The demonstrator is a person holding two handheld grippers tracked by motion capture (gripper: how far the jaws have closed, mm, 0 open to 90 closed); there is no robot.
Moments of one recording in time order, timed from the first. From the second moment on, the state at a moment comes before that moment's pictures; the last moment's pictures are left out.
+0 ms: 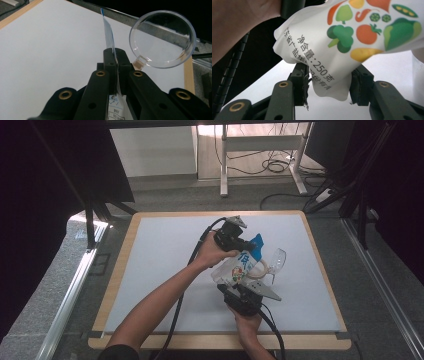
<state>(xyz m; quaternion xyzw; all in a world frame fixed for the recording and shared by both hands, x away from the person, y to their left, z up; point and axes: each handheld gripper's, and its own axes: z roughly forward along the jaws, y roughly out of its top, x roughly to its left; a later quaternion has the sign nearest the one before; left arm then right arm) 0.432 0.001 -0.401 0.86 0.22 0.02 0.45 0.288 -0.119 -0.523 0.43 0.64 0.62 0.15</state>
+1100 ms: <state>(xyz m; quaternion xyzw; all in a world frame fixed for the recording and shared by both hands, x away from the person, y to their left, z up) 0.413 0.018 -0.400 0.84 0.23 0.02 0.49 0.295 -0.133 -0.533 0.45 0.70 0.53 0.14</state>
